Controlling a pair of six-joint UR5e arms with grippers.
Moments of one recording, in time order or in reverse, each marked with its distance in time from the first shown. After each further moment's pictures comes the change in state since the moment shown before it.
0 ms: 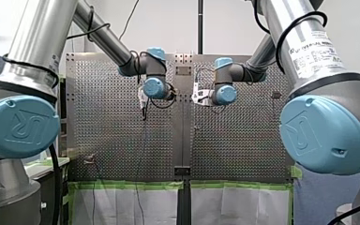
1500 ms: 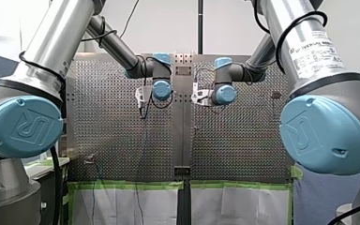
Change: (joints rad) left arm 0.046 -0.123 0.163 -0.039 -0.202 0.031; right arm 0.004 0.000 0.000 0.005 -0.002 -0.003
